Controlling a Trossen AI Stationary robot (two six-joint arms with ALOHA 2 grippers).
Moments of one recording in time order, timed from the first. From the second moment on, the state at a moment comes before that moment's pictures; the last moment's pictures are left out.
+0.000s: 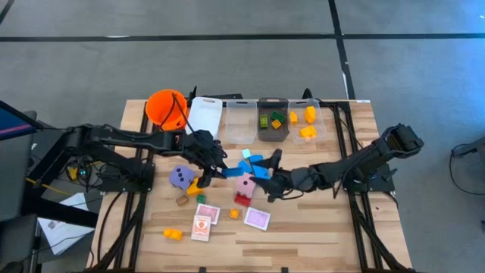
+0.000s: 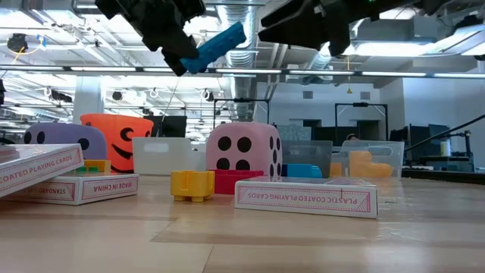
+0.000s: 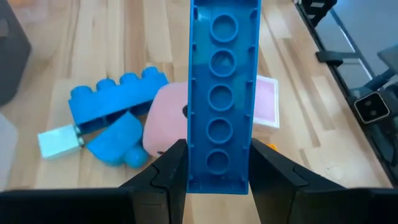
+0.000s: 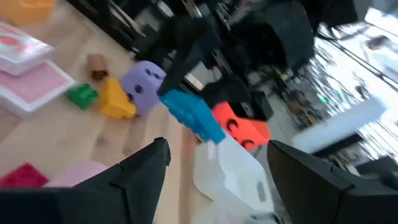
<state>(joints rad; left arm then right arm) 0.05 1.32 0.92 -0.32 0.26 0.02 0.32 1.49 0.77 0.51 0.59 -0.71</state>
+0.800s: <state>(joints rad) 0.04 1.39 0.92 -0.20 0.30 -0.03 0.32 1.49 0.77 0.50 0.47 -0.75</state>
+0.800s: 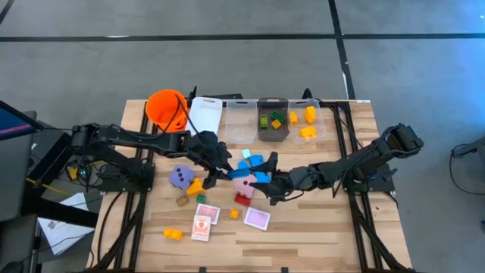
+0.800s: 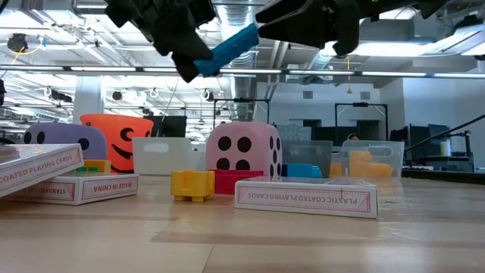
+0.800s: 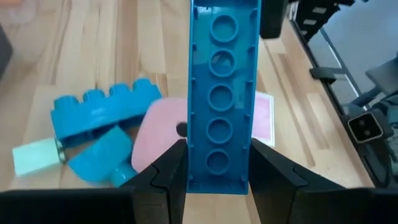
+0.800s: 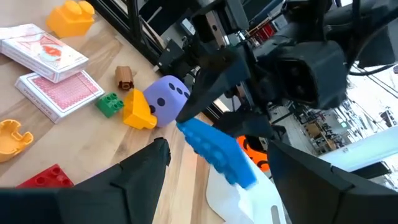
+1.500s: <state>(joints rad) 0.01 1.44 0.92 -0.09 0.32 -0.07 0.32 1.49 0.77 0.49 0.45 -0.75</state>
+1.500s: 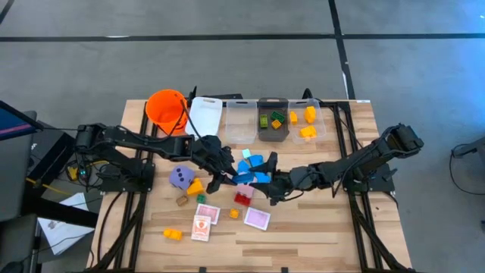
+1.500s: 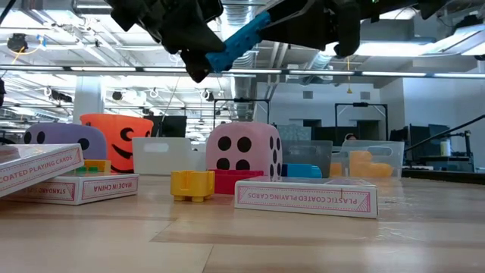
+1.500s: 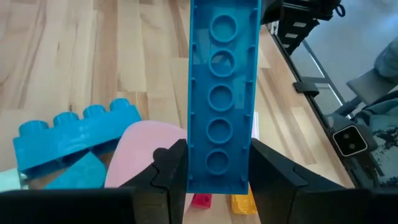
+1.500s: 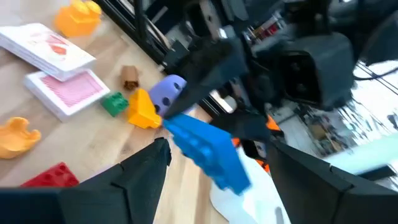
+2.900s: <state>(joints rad) 0.09 1.03 0.92 -0.17 -0.13 -0.09 0.02 1.49 0.77 0.25 0.94 0.14</state>
